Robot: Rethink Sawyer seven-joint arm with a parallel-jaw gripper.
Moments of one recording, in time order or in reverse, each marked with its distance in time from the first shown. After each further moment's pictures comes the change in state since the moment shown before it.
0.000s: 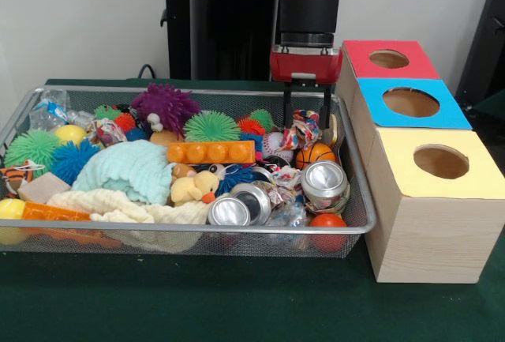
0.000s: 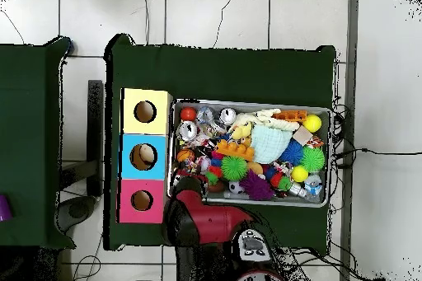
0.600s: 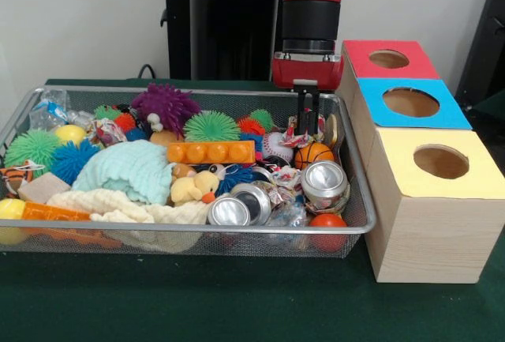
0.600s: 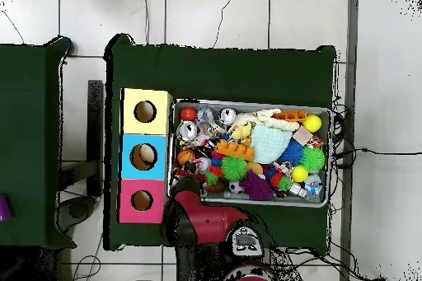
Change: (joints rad) arm 0.034 0.042 -0.031 -0.016 0.000 -0.057 0.000
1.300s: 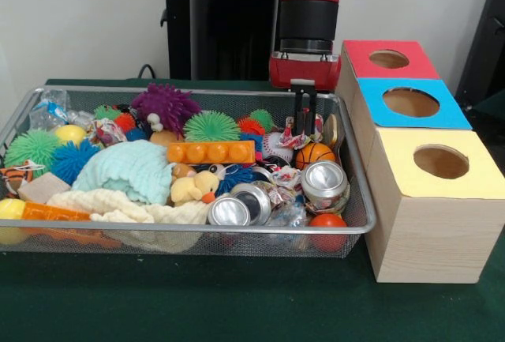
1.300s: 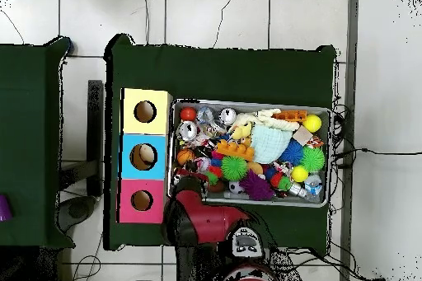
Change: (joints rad) arm 0.006 -0.008 -0.013 -0.007 0.000 0.000 0.000
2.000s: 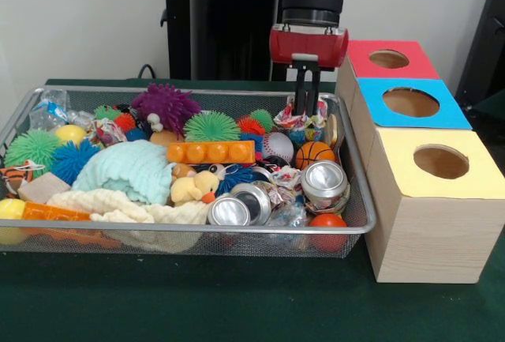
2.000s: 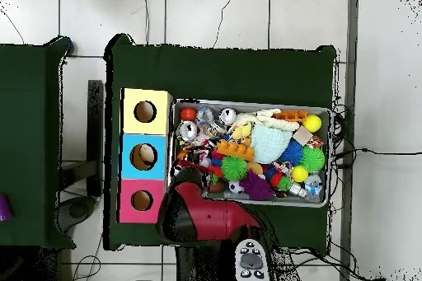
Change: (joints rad) arm 0.003 -0.154 0.003 0.000 0.059 0.162 0.000
